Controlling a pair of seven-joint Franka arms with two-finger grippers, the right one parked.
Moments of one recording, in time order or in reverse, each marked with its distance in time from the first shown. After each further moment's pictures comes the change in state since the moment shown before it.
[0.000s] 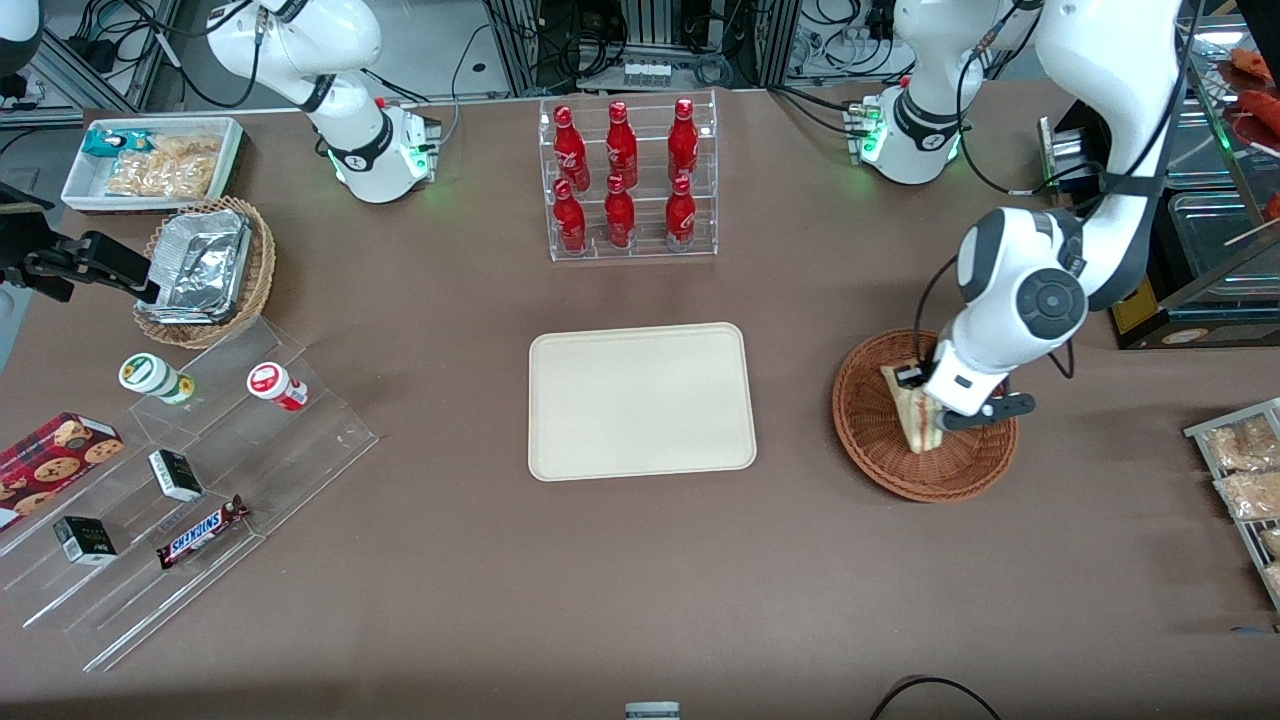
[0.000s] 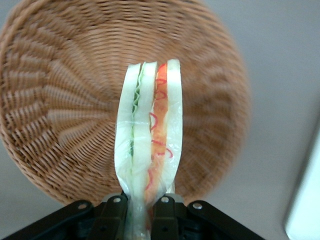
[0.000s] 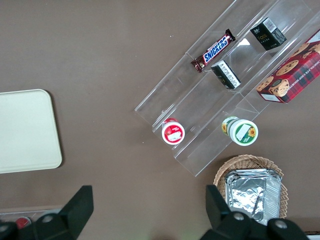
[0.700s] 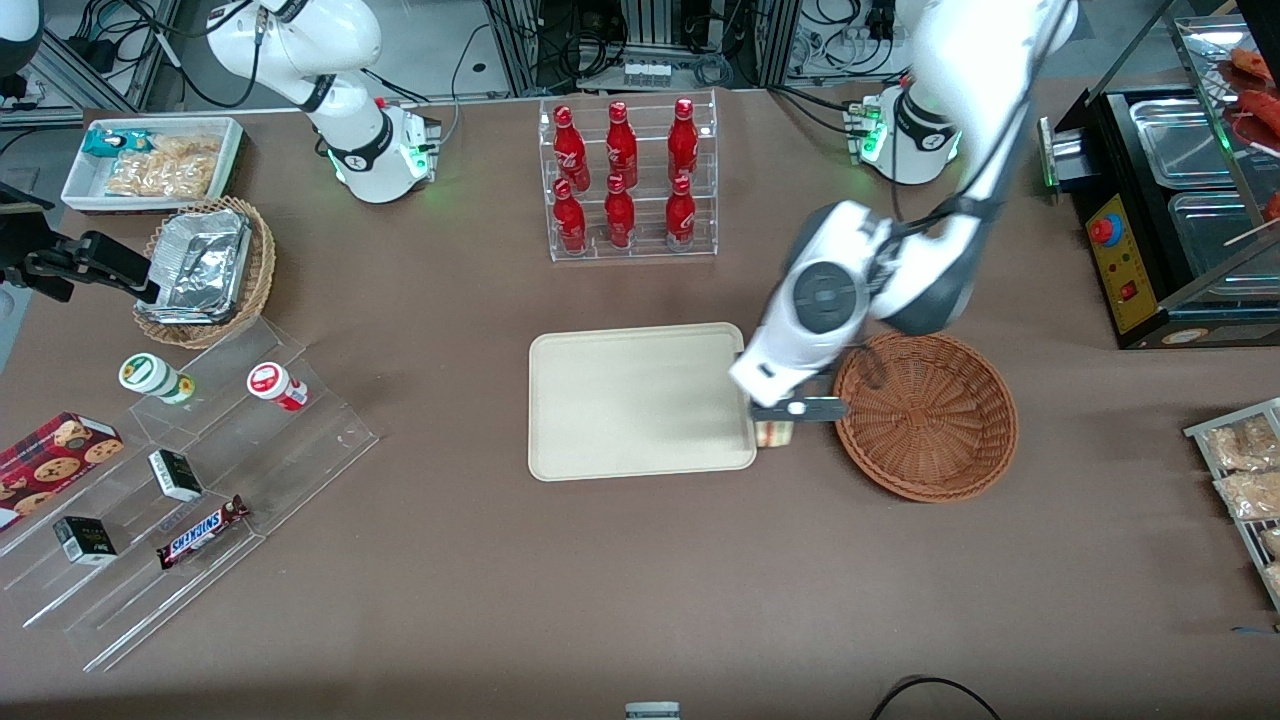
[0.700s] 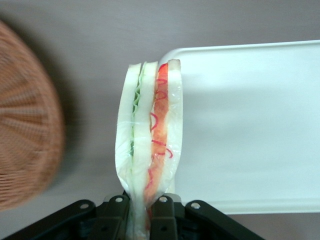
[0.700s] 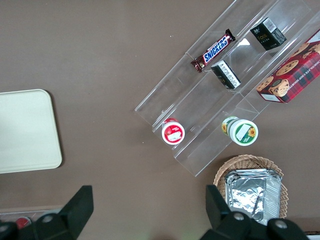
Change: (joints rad) arm -0.359 0.261 -0.005 0.375 -0.001 -0.108 -0.257
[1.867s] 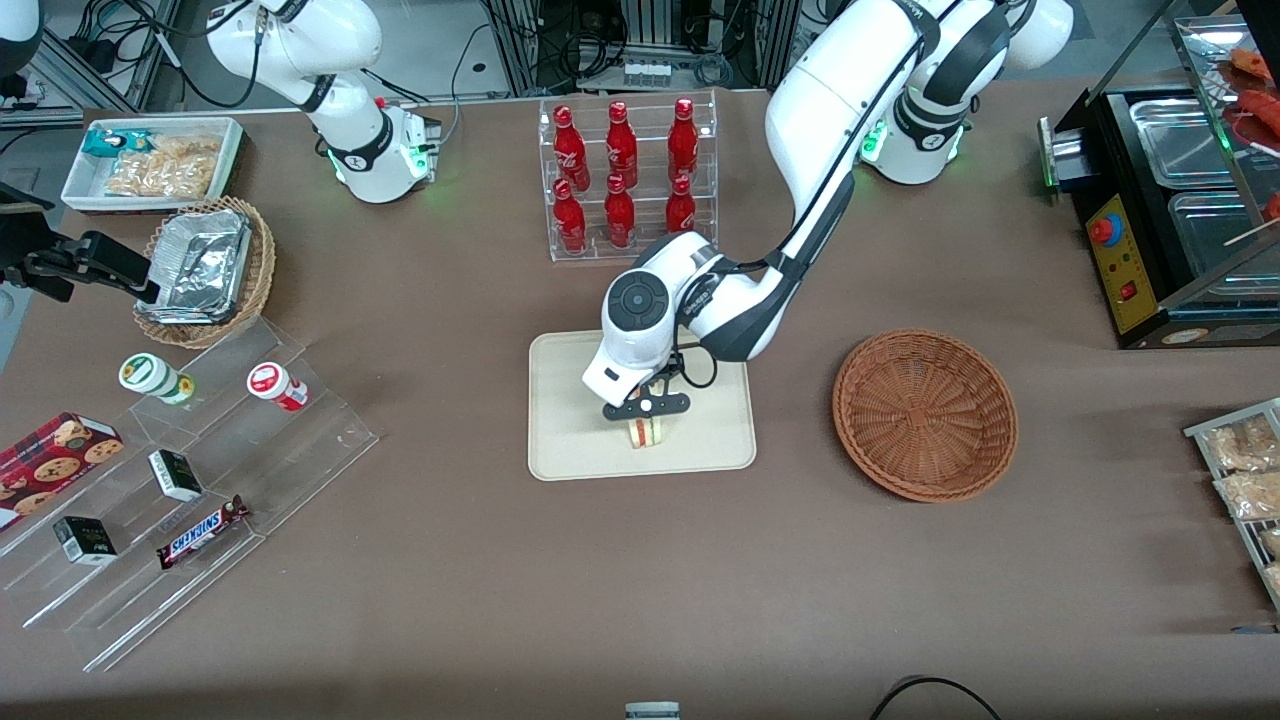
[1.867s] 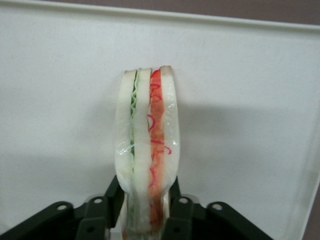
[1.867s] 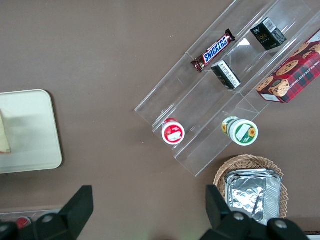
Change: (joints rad) arm -0.221 0.326 0.002 0.342 0.000 0.100 -0.306
